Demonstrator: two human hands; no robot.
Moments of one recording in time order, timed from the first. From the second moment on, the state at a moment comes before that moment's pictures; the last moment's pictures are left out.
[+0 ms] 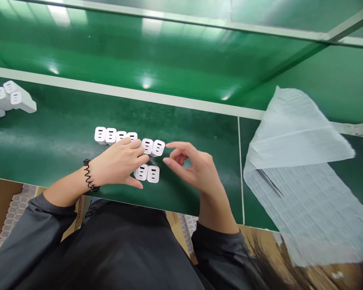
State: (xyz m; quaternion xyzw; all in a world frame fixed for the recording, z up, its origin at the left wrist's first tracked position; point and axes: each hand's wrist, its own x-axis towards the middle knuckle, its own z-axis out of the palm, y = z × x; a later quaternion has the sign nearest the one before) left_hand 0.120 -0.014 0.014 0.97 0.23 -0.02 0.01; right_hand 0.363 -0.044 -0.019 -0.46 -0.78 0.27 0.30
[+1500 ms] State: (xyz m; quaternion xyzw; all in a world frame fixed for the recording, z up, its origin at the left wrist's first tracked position) left_hand 0.110 0.011 -0.005 0.95 0.31 0.06 0.03; right_hand 0.369 -0.020 -0.035 -0.37 -0.87 0.22 0.25
